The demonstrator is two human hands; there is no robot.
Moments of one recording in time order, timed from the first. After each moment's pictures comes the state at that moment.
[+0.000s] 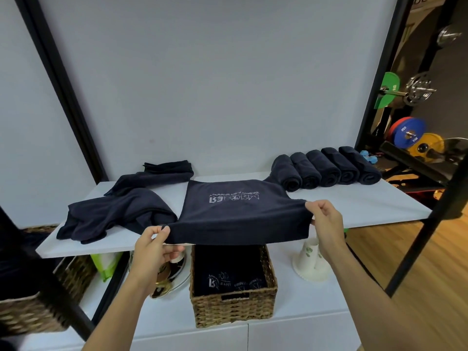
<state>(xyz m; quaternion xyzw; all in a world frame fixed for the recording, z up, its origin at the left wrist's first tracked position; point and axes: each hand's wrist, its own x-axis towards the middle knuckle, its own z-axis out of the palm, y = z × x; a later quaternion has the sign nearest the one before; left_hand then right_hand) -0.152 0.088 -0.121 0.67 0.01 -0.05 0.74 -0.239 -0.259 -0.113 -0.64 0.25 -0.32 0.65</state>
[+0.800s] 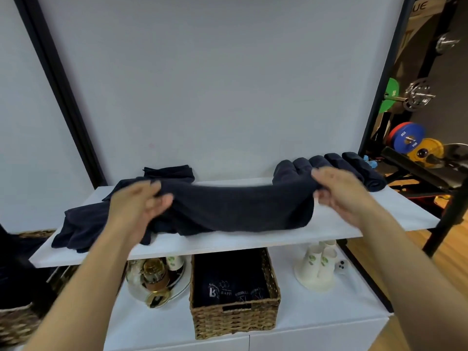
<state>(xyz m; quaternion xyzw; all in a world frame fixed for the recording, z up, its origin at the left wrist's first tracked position) -0.106 0.093 -0.021 0.57 -0.03 -0.03 0.82 -0.228 -0.284 -0.011 -0.68 0.13 -0.17 0.70</state>
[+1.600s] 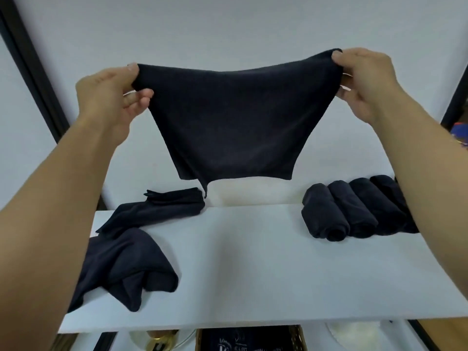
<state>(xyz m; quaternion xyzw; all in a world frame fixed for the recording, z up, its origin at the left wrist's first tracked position) 0.069 0.044 0.156 0.57 -0.11 0.17 0.80 -0.029 -0.325 0.165 -0.66 0.01 -0.35 0.67</state>
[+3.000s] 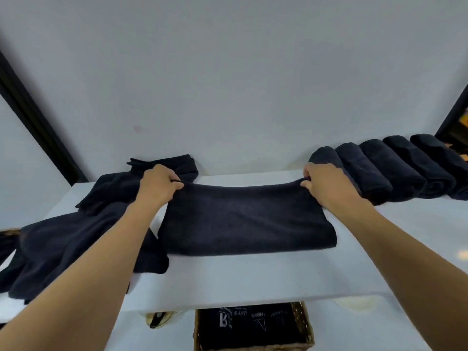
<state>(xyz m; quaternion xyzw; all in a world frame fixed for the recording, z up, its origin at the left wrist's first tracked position) 0.119 0.021 -0.081 0.95 -0.09 0.03 0.29 -0.008 -0.313 -0.085 -0.98 0.17 -0.08 0.06</state>
